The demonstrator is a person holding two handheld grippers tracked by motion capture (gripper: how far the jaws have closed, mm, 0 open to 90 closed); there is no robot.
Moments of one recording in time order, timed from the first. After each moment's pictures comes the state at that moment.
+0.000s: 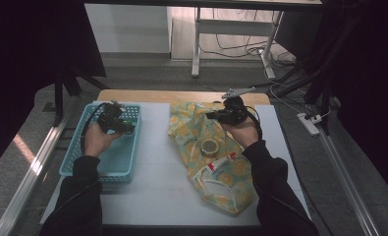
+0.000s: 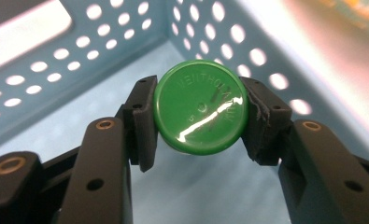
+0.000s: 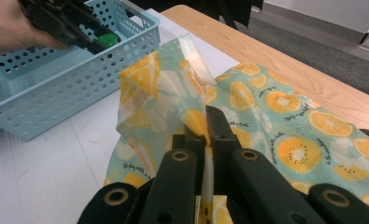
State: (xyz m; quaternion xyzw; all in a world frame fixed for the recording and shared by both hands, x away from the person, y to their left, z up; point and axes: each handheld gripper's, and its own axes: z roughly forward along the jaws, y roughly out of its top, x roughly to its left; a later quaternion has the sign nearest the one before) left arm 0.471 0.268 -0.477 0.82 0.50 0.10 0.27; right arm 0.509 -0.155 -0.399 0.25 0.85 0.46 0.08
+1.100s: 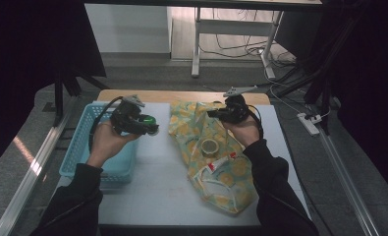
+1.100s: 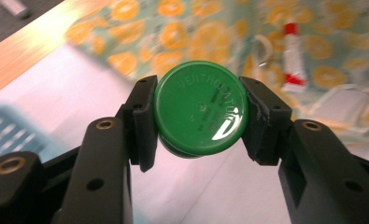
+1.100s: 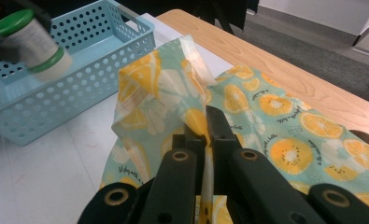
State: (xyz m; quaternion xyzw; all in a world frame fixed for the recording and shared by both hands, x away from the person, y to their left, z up) left arm 0.413 0.168 -0.383 0.86 0.35 0.10 0.35; right arm 0.511 -0.158 -0.395 0.25 0.85 0.46 0.09
